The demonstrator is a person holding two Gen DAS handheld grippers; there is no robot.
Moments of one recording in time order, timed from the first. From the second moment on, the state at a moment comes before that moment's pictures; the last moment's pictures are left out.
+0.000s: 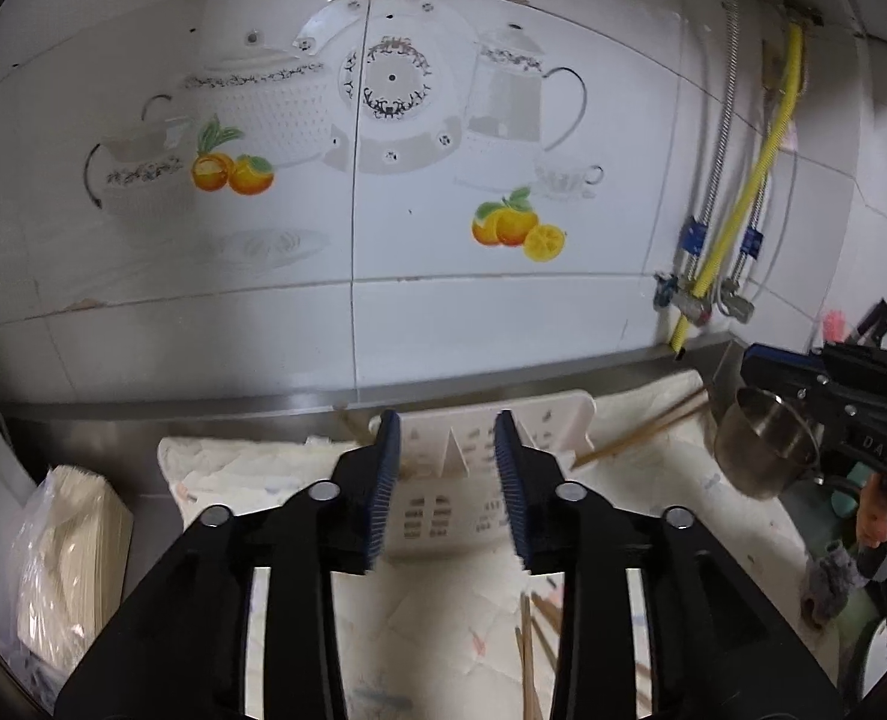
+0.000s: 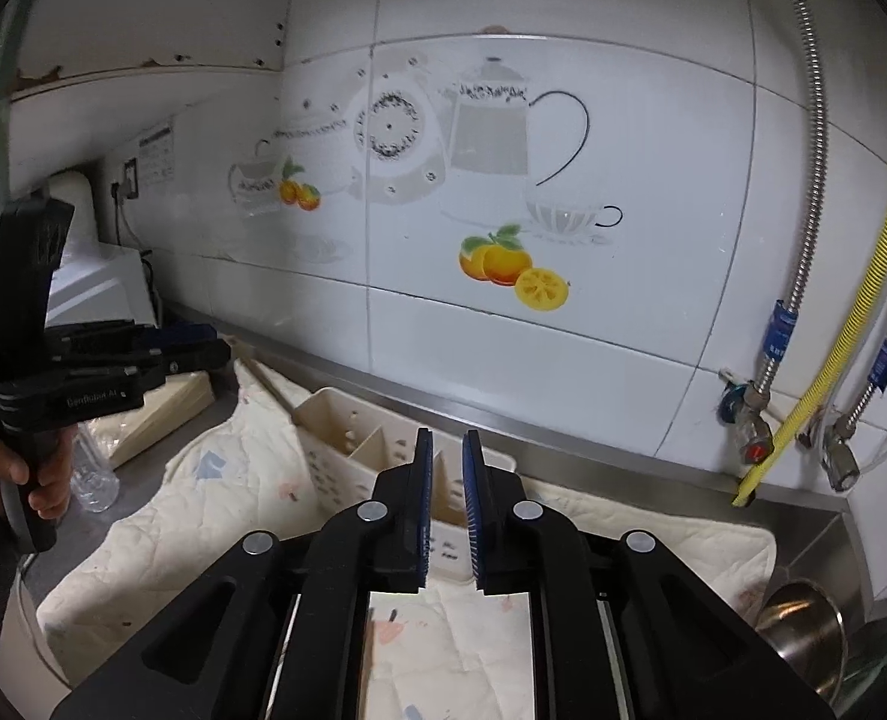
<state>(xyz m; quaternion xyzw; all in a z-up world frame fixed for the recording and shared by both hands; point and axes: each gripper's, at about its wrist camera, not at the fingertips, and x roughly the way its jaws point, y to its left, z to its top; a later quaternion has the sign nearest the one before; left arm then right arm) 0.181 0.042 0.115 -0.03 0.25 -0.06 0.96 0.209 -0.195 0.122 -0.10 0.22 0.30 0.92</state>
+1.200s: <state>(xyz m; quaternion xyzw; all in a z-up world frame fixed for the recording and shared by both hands) 0.054 -0.012 -0.087 -0.03 0.42 -0.11 0.90 0.081 -0.246 -0.073 -0.06 0.34 0.28 0.90</state>
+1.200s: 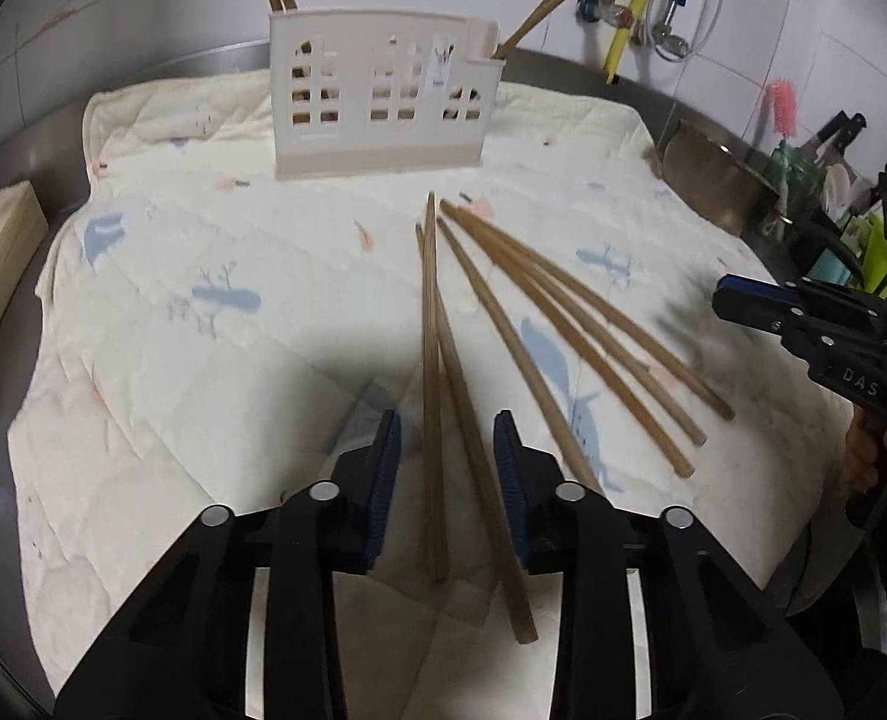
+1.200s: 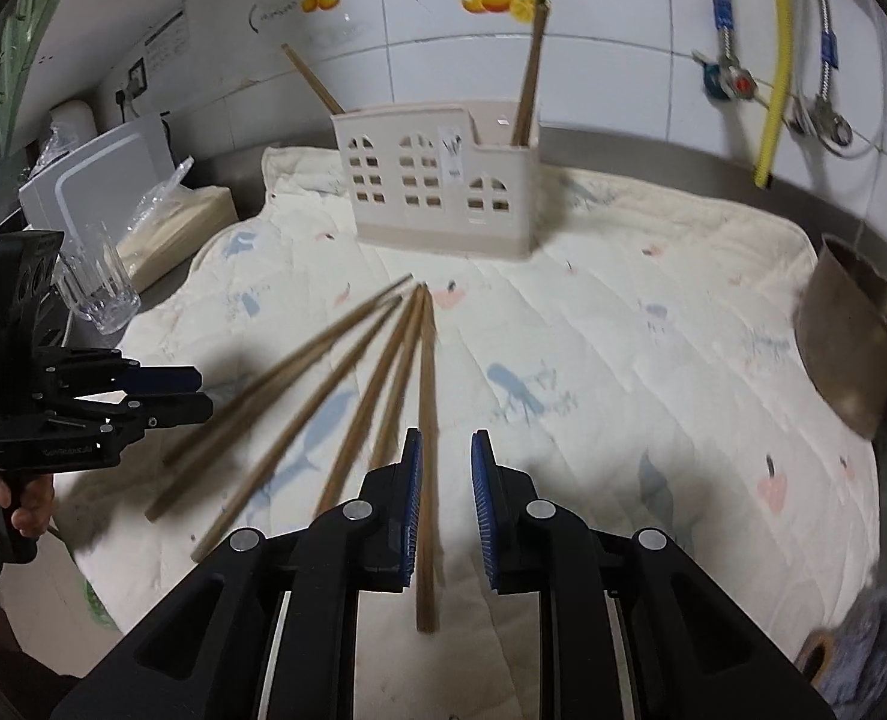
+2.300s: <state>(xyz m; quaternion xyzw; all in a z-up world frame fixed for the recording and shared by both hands) 0.060 -0.013 -0.107 -0.02 0.43 -0.09 0.90 0.075 -0.230 -0.116 -0.09 0.39 0.27 0.88</state>
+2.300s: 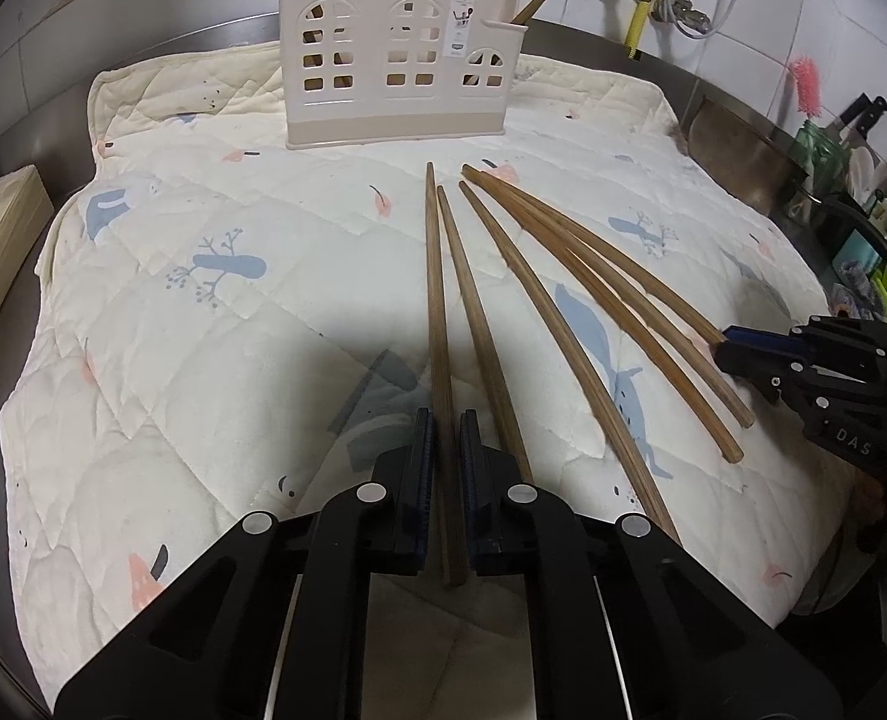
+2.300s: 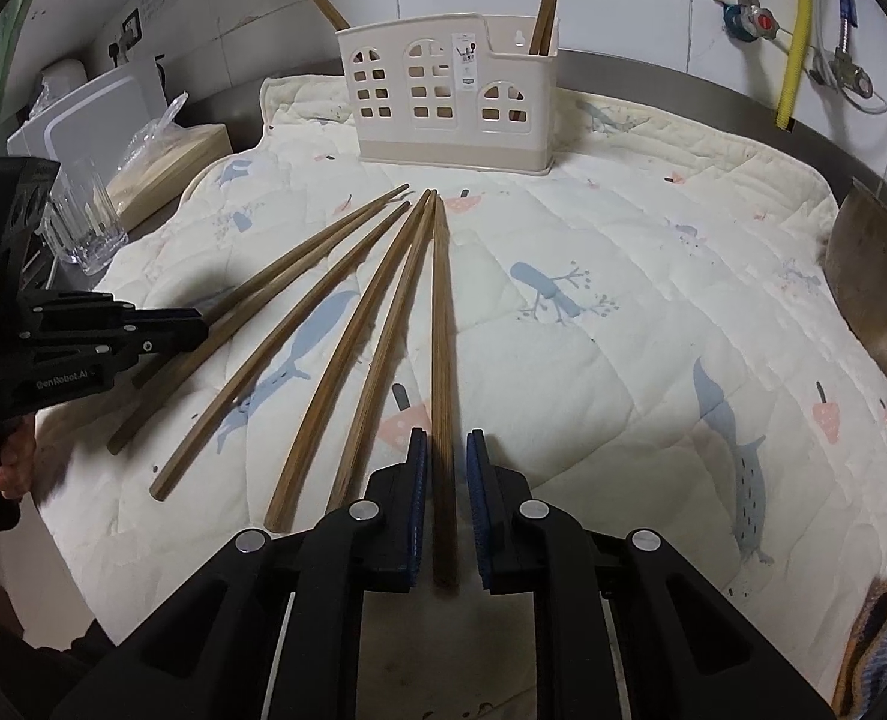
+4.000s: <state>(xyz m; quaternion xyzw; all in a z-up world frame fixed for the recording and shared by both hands) 0.135 -0.003 0.087 0.03 0.27 -0.12 0.95 0.170 -0.207 0.110 -0.08 0.22 0.33 0.92</state>
